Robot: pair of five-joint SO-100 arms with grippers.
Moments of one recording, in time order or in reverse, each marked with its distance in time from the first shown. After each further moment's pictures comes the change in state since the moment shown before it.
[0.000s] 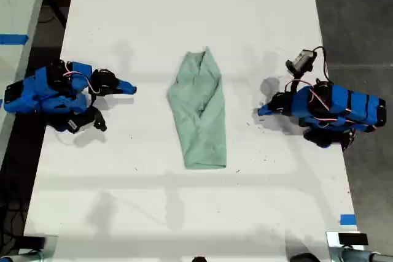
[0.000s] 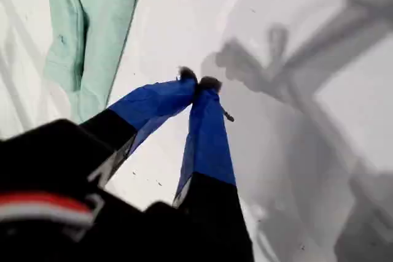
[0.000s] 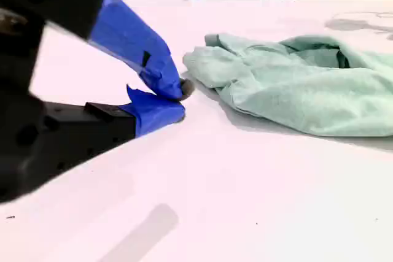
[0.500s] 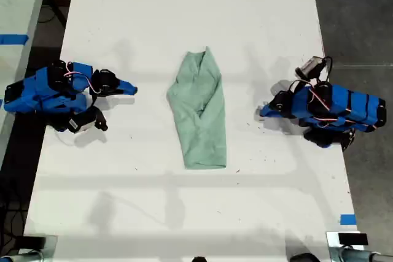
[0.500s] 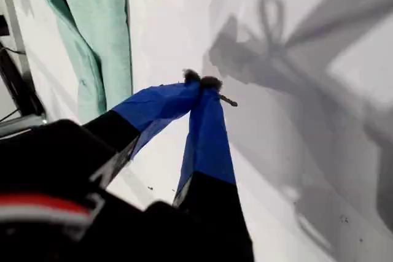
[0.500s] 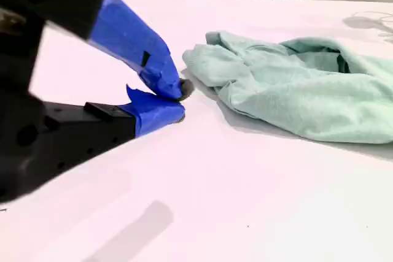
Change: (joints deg) arm 0 0.8 -0.1 0.9 -1.3 -2.7; arm 1 -0.2 0.0 -0.1 2.1 19.0
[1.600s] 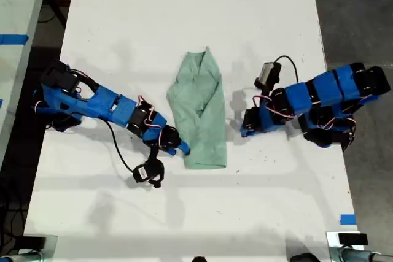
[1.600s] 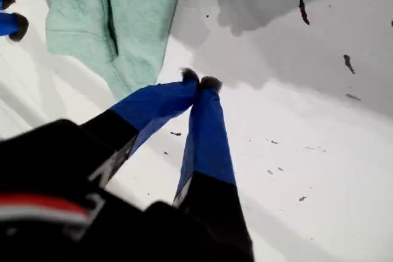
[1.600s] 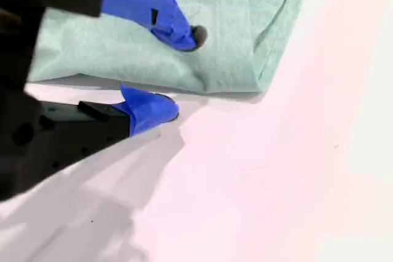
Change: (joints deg) arm 0 31.0 -130.4 -93.0 -11.3 -24.1; arm 1 -22.1 -81.6 -52.2 -13.7 6.2
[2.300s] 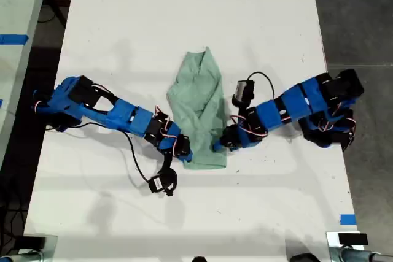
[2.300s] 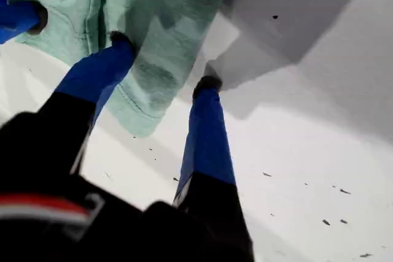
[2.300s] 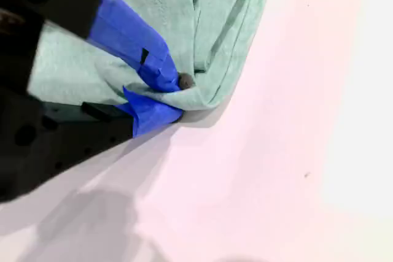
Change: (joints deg) arm 0 0.1 -21.8 -27.0 7.8 3.0; arm 1 -5.5 -28.4 -20.2 -4.7 -0.1
